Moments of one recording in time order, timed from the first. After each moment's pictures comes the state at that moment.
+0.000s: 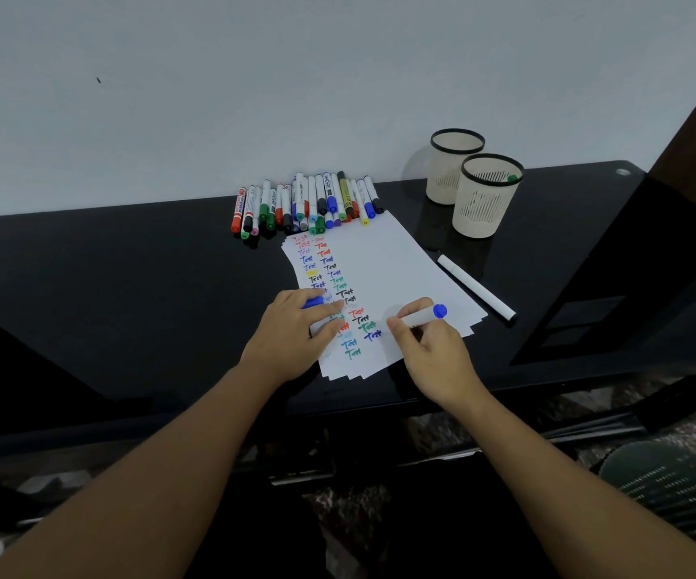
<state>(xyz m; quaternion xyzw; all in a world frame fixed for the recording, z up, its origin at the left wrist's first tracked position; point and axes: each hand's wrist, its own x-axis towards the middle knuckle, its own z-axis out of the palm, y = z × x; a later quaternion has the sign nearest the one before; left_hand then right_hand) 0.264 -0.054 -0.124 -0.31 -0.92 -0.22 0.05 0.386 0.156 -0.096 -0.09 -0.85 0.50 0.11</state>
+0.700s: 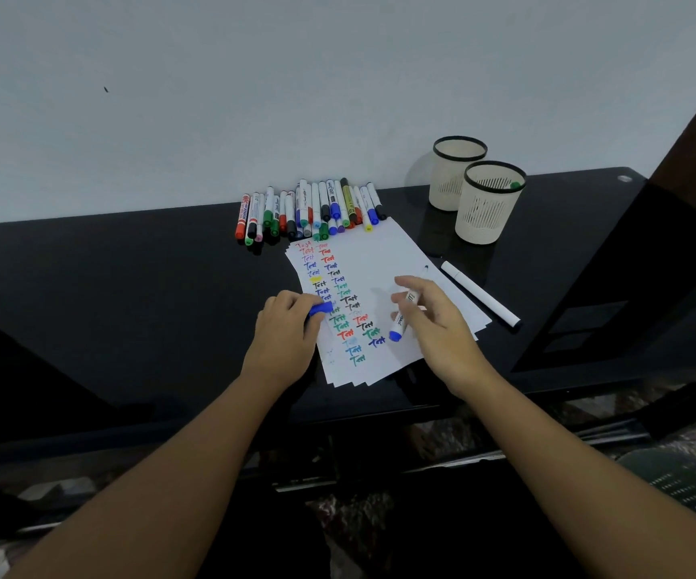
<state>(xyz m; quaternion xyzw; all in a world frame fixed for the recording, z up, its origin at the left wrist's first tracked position) 0.265 -0.057 -0.122 -0.23 -0.93 -0.26 0.12 0.366 0.163 -0.079 -0.09 -0.78 0.61 0.09</state>
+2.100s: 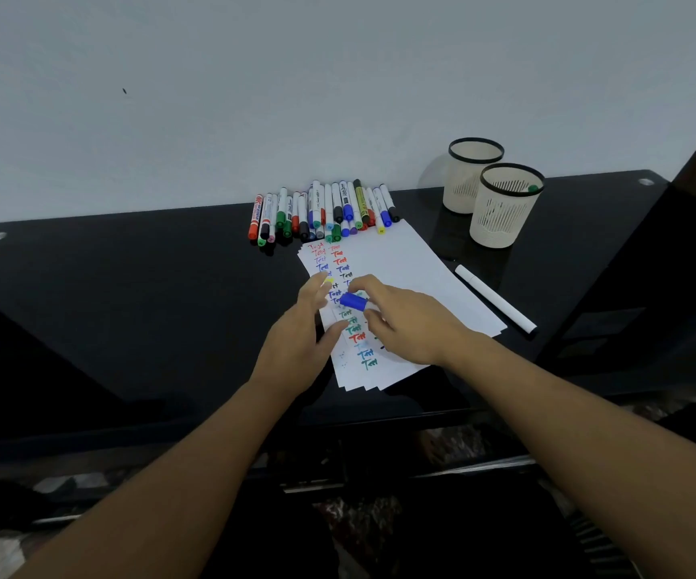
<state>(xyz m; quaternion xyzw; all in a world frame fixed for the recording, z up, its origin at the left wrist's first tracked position) 0.276 -0.059 -0.114 -0.26 -0.89 -0.36 0.10 0.314 0.146 -0.059 0.13 -0.97 0.18 -0.01</state>
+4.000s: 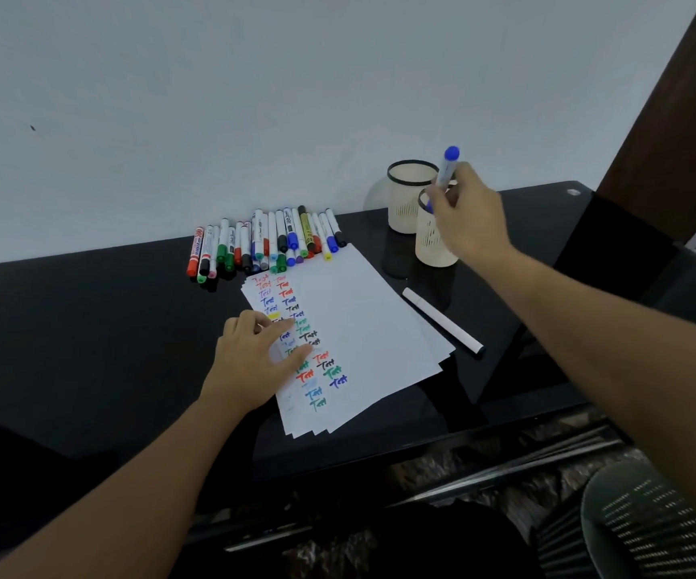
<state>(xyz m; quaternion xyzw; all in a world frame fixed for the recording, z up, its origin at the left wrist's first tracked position) 0.228 -0.040 -0.122 -0.24 -0.95 -0.19 0.09 0.257 0.295 0.015 -0.16 -0.87 0.34 0.31</state>
